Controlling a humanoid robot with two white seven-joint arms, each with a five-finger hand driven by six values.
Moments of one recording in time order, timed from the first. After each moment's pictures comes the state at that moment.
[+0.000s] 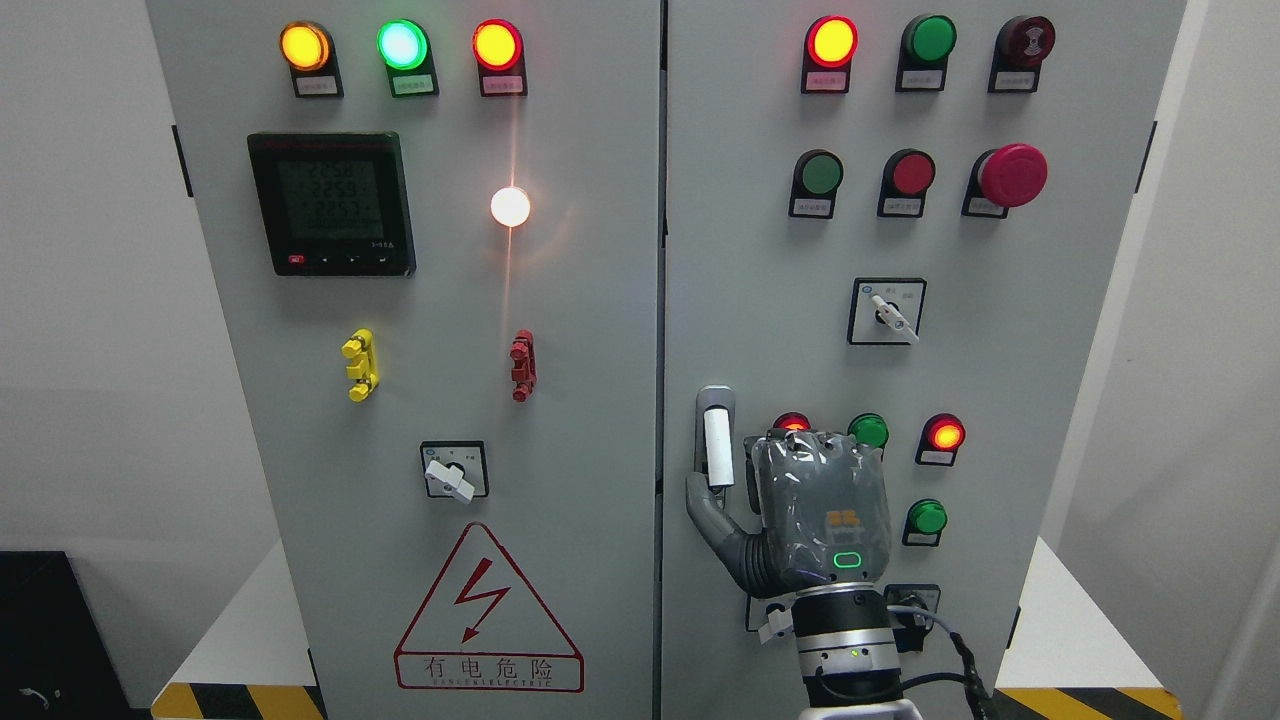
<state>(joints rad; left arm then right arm) 0.00 -0.10 -0.14 -0.05 0.16 -0.10 -0.06 -0.47 0.13 0.27 -1.73 1.47 0.20 -0.09</state>
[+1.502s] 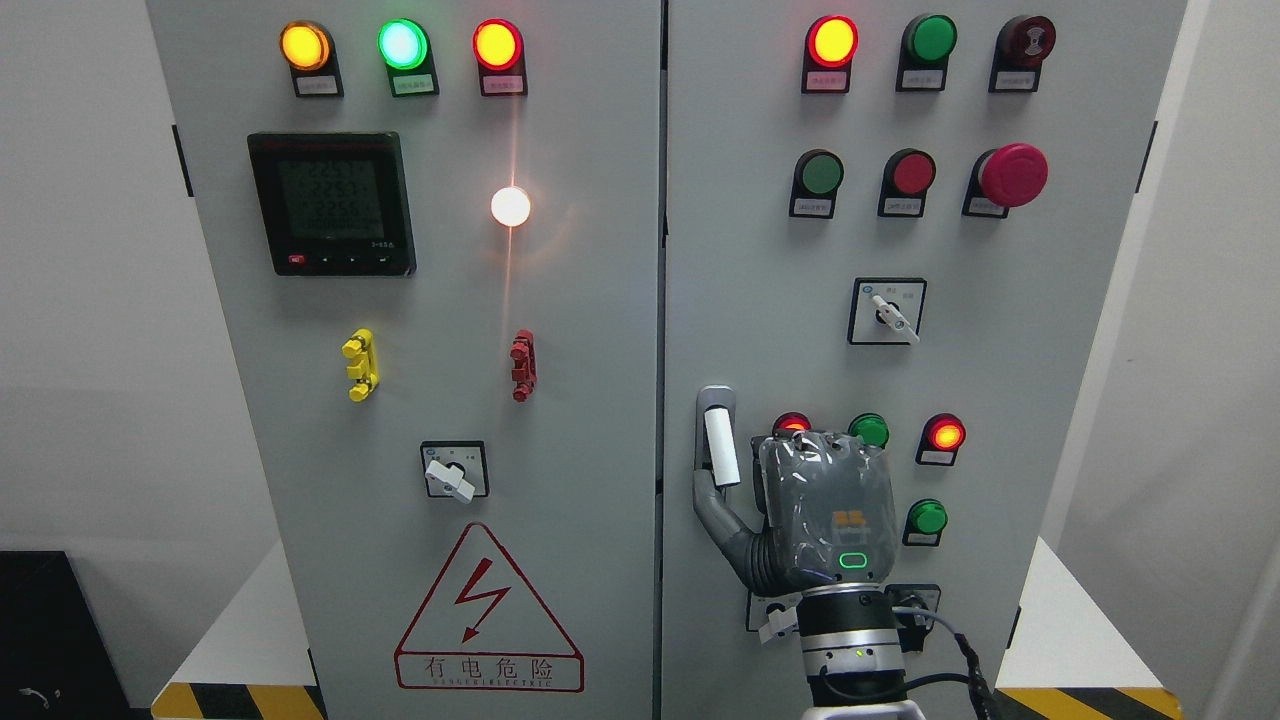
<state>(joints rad) 0.00 -0.10 -0.14 -0.05 0.16 -0.10 -0.06 -0.47 0.13 0.26 -1.74 1.47 0.21 -0.10</state>
